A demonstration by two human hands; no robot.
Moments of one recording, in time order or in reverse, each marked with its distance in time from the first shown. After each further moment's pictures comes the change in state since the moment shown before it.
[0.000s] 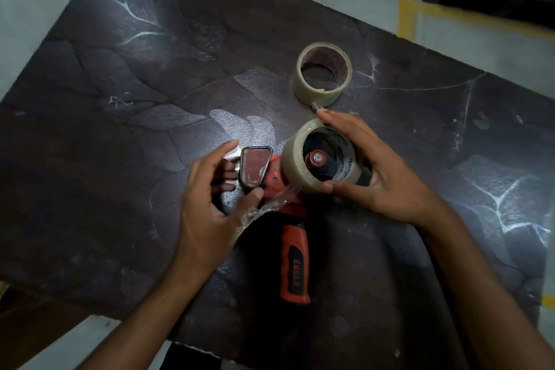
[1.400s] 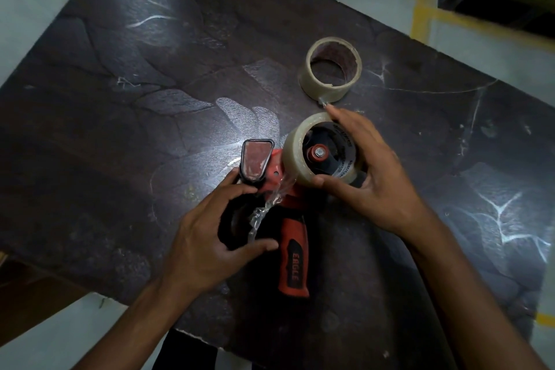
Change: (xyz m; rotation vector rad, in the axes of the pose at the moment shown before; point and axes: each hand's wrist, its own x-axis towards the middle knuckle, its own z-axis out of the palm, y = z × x) left_hand -0.041 0.000 -0.012 0.289 -0.174 0.147; right_hand -0.002 0.004 0.017 -0.104 0.158 -0.013
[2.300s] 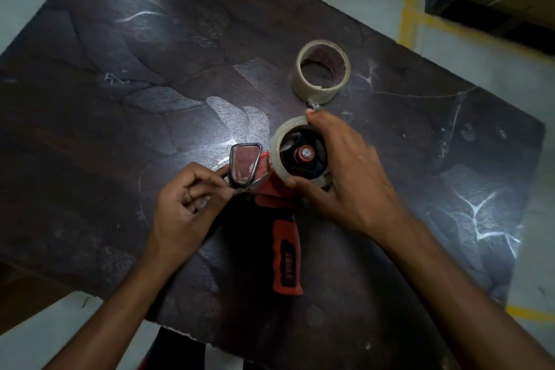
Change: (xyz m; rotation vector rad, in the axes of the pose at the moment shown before) left_hand 0.021 -0.010 -0.003 -0.427 0.131 -0.232; right_hand 0.002 -0.031 0.005 -0.440 -0.074 0.078
